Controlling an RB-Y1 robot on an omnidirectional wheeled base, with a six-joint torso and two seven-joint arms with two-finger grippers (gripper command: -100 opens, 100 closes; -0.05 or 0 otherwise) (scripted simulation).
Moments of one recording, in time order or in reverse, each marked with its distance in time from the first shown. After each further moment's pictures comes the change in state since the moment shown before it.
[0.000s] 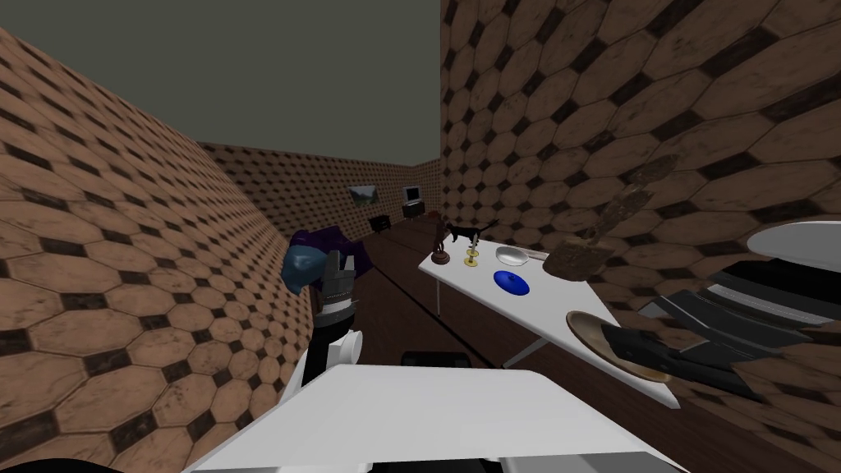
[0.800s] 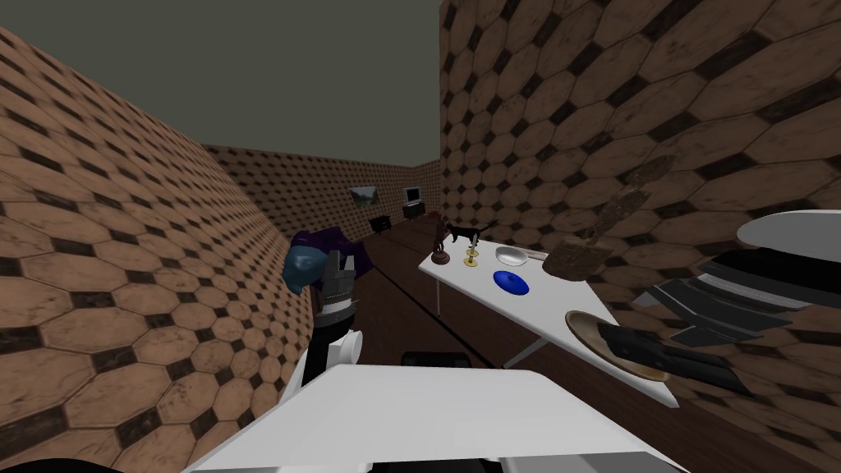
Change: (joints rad) left arm 0.000 0.000 0.000 0.000 0.000 0.000 0.000; right arm -0.092 0.005 0.002 0.002 0.079 -0.007 -0.034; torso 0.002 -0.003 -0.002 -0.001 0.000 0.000
